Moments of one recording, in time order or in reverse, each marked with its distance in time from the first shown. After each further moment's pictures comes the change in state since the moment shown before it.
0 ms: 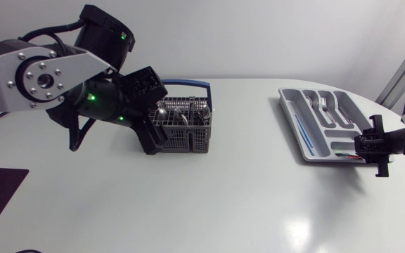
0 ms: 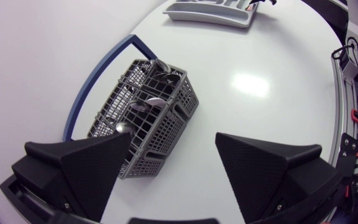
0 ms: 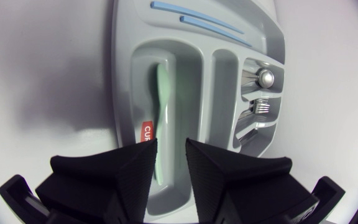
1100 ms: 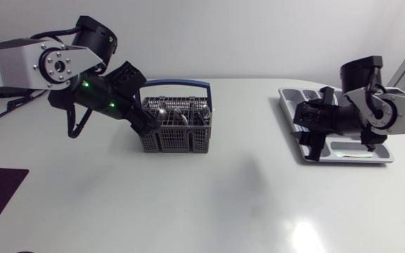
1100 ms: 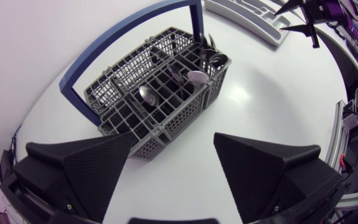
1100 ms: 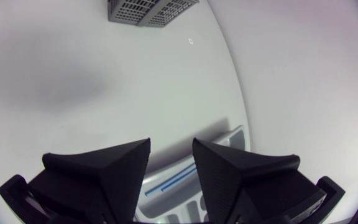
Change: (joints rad) left arm 0.211 0.147 0.084 -0.043 0.158 -0.175; right arm 0.599 -0.417 -0.162 -0.093 0.057 0.724
